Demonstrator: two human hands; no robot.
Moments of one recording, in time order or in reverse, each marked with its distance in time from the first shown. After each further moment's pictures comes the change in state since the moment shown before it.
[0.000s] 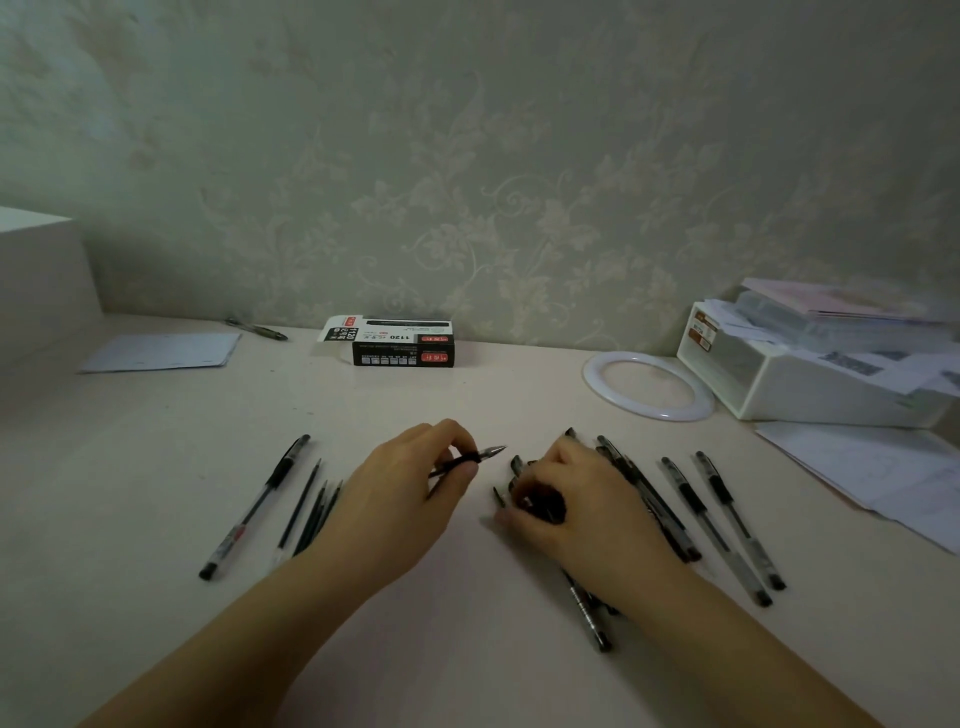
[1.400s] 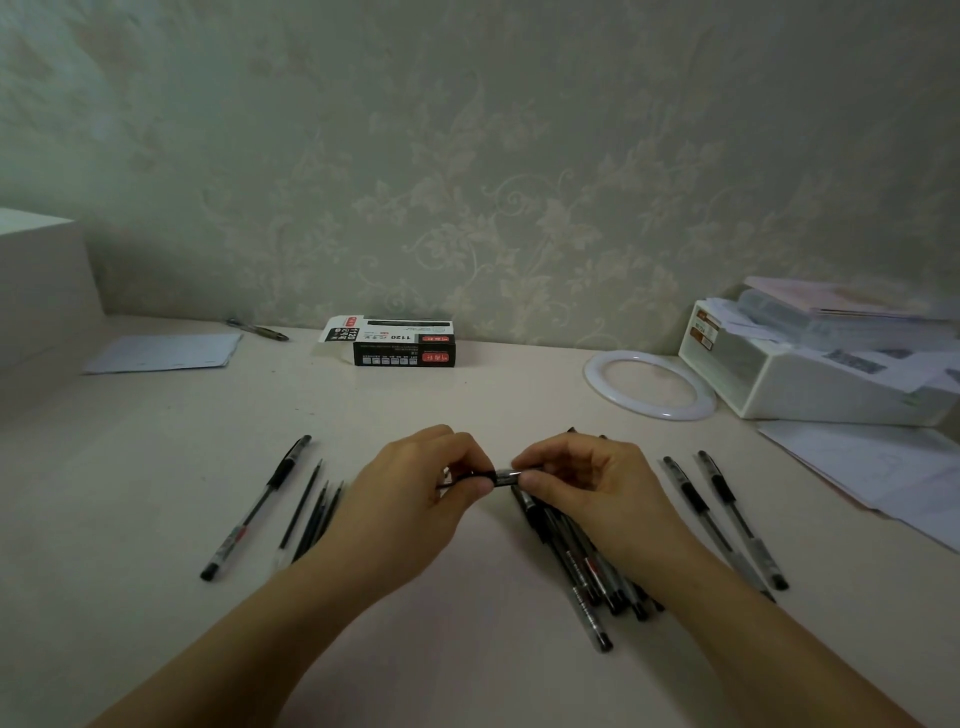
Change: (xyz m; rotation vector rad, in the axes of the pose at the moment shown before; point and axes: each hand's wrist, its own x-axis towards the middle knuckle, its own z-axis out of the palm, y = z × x) left_hand -0.003 0.013 -0.009 -0.030 -0.030 0.058; right_hand 0.005 0.002 -0.012 0.769 -0.004 0.159
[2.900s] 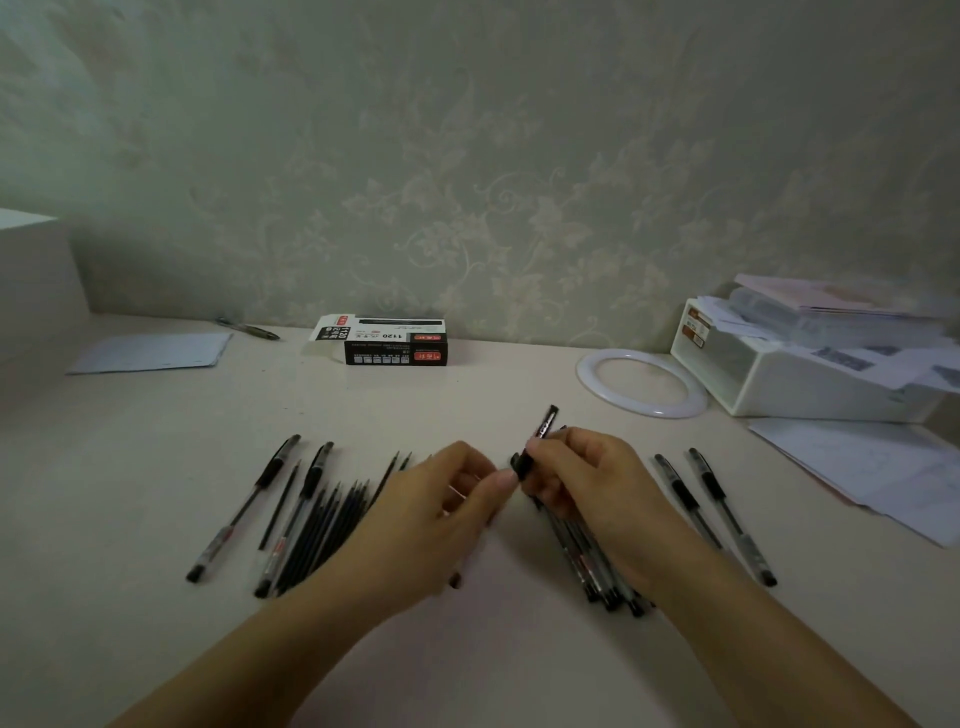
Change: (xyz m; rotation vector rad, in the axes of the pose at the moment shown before) left_hand -0.007 0.015 0.015 -0.320 -0.130 -0.204; right_hand 0.001 -0.012 0.002 0.125 0.072 0.272
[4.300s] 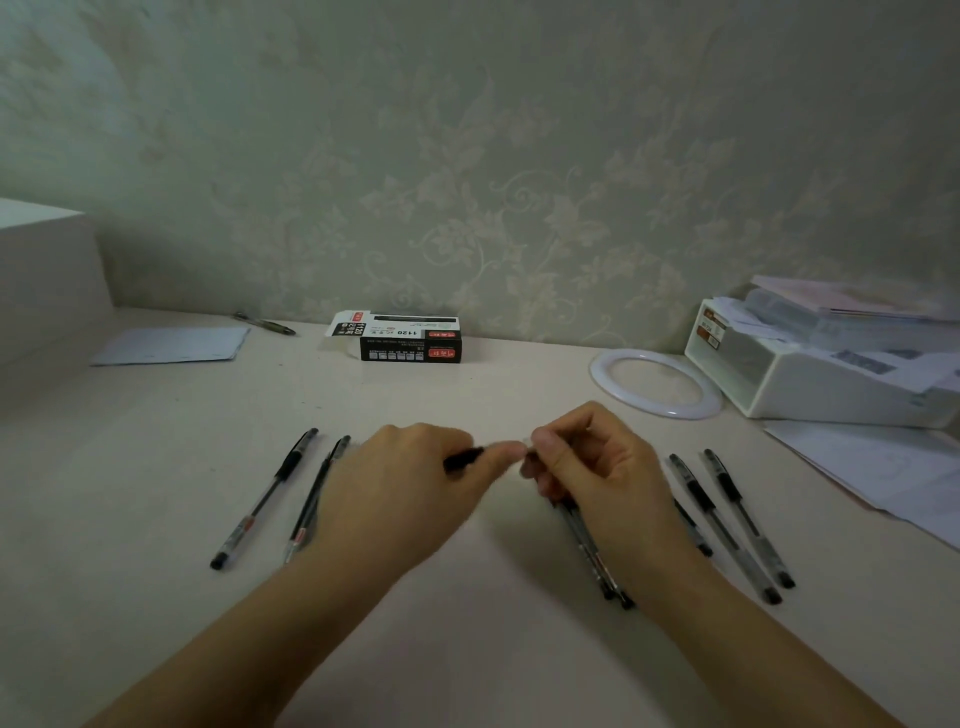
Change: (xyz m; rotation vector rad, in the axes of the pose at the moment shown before) left_hand 0.005 -0.002 -0.020 0.664 0.350 0.092; right_hand -0.011 -0.003 0.015 0.104 0.054 -0.324
